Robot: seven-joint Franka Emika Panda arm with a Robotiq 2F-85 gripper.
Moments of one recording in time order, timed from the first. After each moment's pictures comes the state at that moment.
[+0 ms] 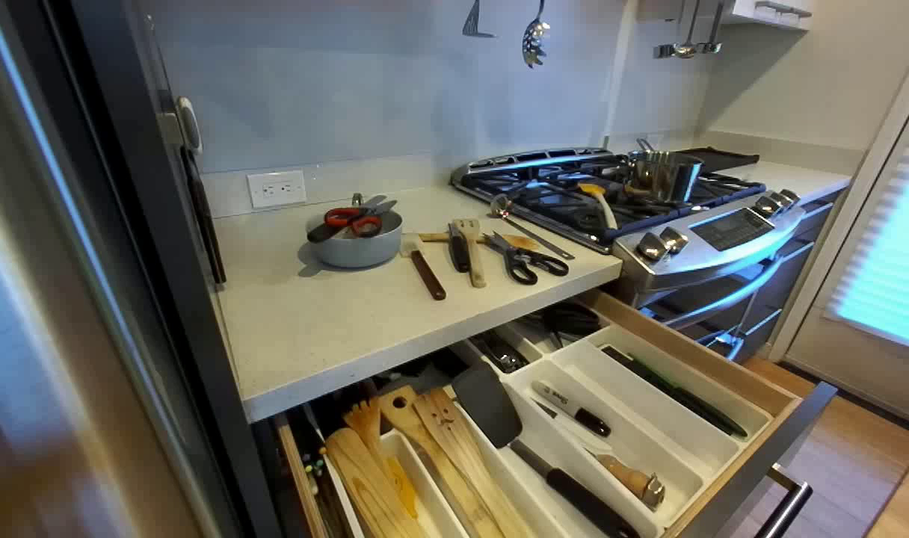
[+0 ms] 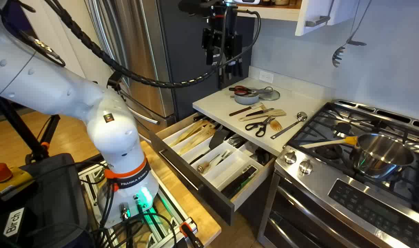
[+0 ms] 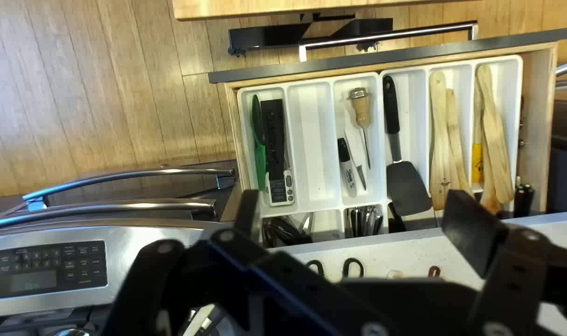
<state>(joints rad) -0.10 -0.66 -0.15 -2.27 -0.10 1.53 -0.16</state>
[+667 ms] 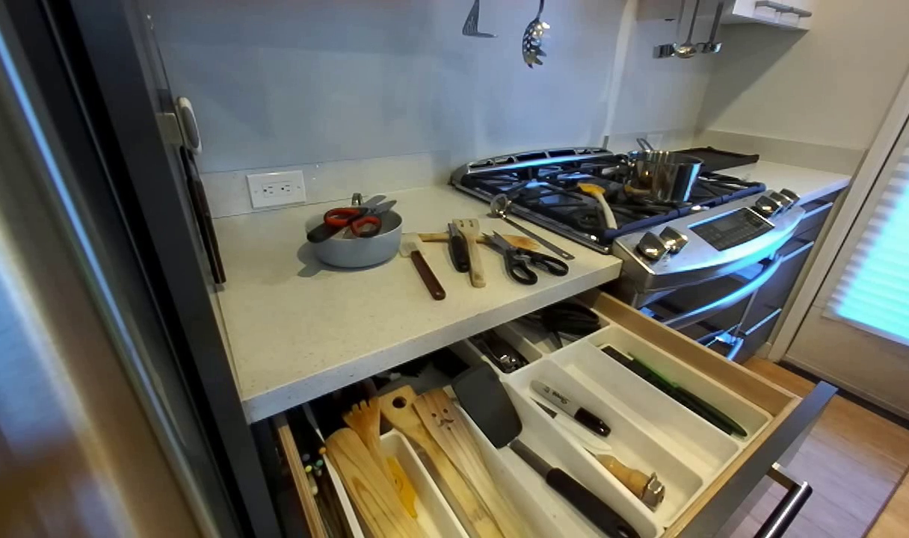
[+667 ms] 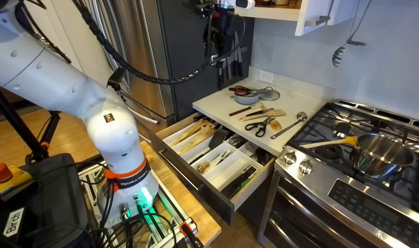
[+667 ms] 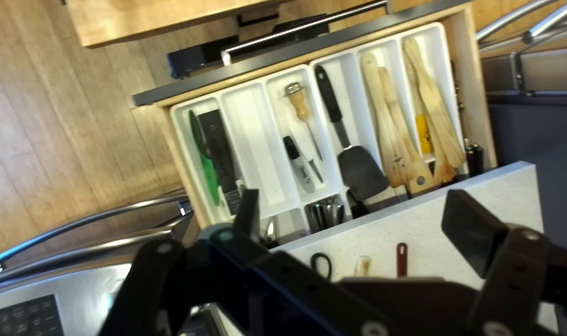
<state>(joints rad) -0.09 -0.55 -0.08 -2.20 0.08 1.52 0.09</state>
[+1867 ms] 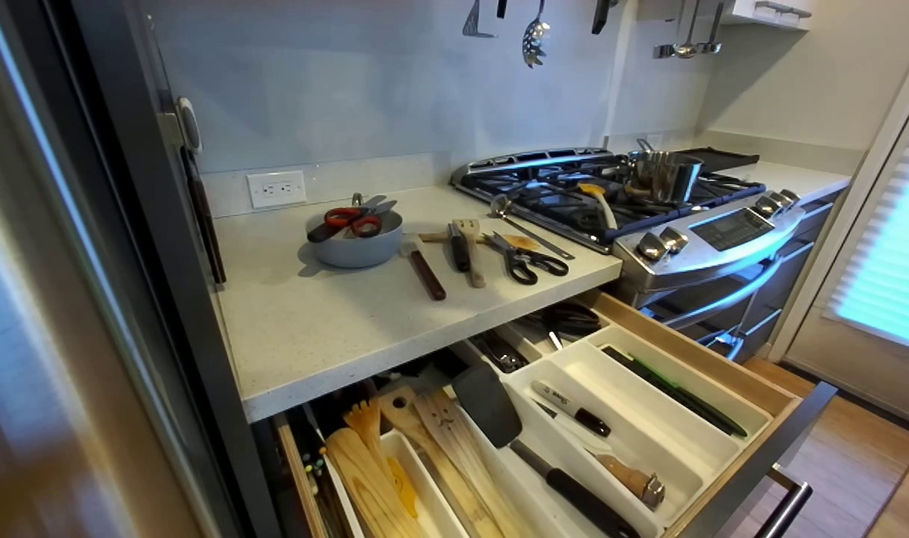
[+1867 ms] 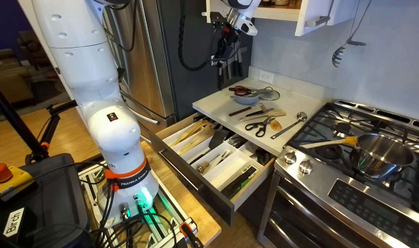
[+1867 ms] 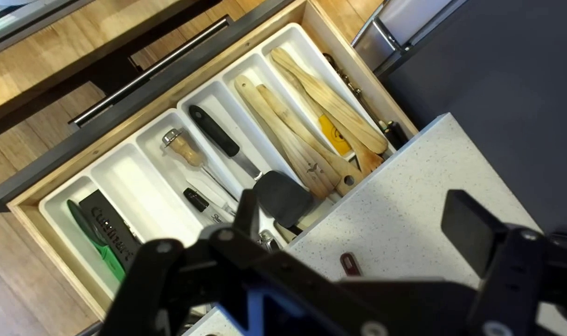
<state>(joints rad) -0.03 0.00 0.05 -1.84 0.35 1.57 0.56</state>
